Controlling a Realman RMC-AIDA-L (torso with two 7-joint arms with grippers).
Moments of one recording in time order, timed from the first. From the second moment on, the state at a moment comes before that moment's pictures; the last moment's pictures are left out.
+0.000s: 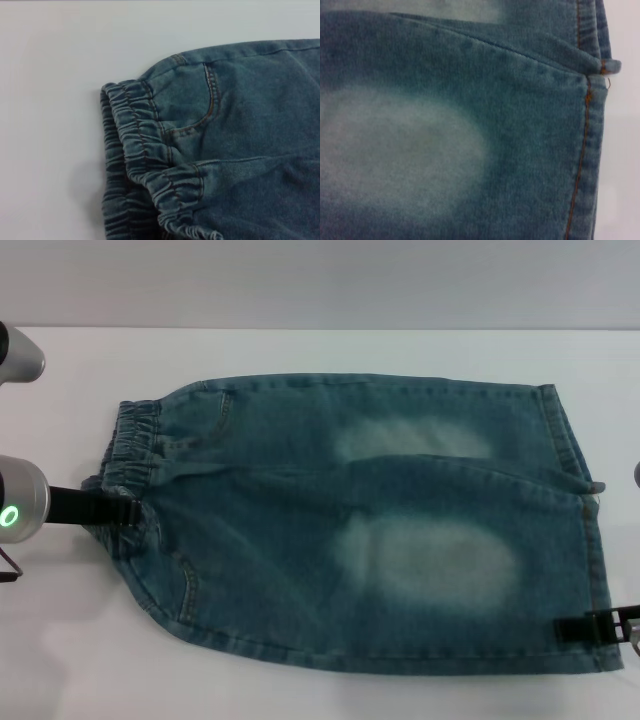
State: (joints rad) left arm -0.18 -2.06 -1.59 -1.67 2.68 -1.24 0.06; right arm -0.02 2.08 1.31 1.90 -2.91 1.43 0.21
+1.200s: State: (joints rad) left arm -0.20 -2.06 -1.58 -1.65 2.68 -1.23 0.06; right arm 0.03 2.07 1.30 1.82 -2.89 1.45 0.19
